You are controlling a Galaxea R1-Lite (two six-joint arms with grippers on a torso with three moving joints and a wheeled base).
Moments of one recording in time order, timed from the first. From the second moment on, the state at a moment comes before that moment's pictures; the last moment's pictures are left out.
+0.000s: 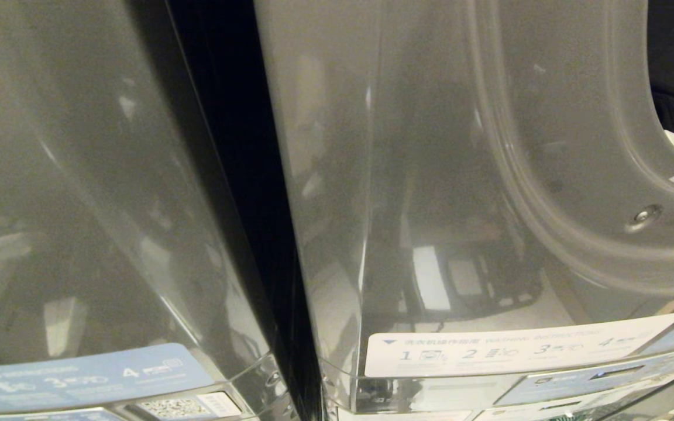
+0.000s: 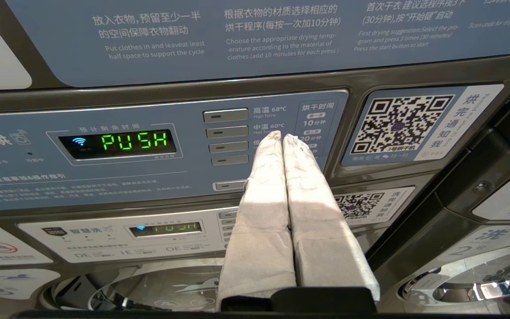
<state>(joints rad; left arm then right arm) 0.00 0.00 0.00 0.00 0.00 0.01 -0.01 0.00 0.00 0.00 0.00 0.00</state>
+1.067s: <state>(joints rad) 0.00 0.00 0.00 0.00 0.00 0.01 -0.01 0.00 0.00 0.00 0.00 0.00</state>
